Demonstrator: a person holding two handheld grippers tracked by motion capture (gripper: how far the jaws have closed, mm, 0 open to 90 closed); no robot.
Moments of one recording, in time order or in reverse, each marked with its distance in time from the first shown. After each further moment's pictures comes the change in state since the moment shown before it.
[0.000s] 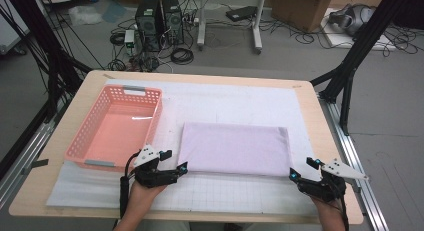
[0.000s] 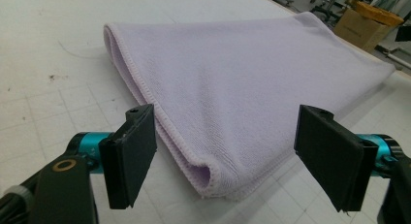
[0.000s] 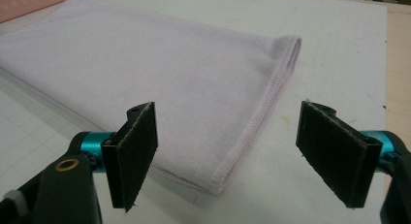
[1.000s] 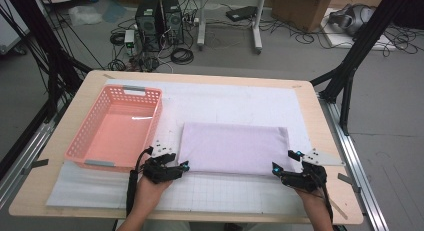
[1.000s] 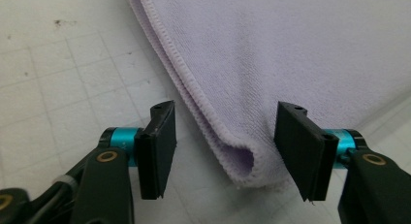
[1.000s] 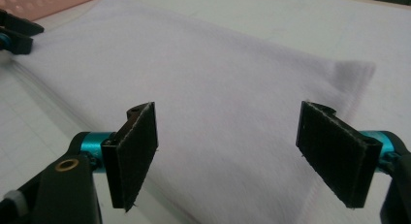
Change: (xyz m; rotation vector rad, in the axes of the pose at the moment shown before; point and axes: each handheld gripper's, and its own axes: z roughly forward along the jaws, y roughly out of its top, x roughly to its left) left arm -0.007 0.002 0.027 0.226 0.171 0.039; right arm 0.026 0.027 0.039 0.023 0.106 -0.061
